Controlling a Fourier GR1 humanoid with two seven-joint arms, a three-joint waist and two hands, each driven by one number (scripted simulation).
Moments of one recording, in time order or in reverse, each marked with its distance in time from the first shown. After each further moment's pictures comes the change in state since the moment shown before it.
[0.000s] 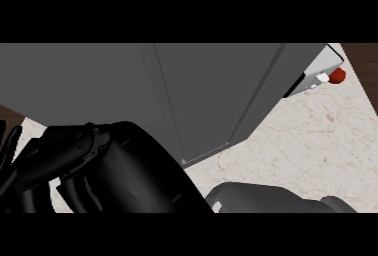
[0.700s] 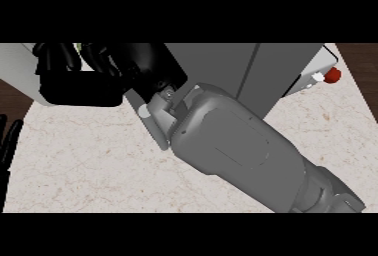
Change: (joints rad) left arm -0.042 -0.056 0.025 0.022 -0.044 0.009 0.039; right arm -0.236 0.018 -0.231 0.550 -0.055 0.208 -0.281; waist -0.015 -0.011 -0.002
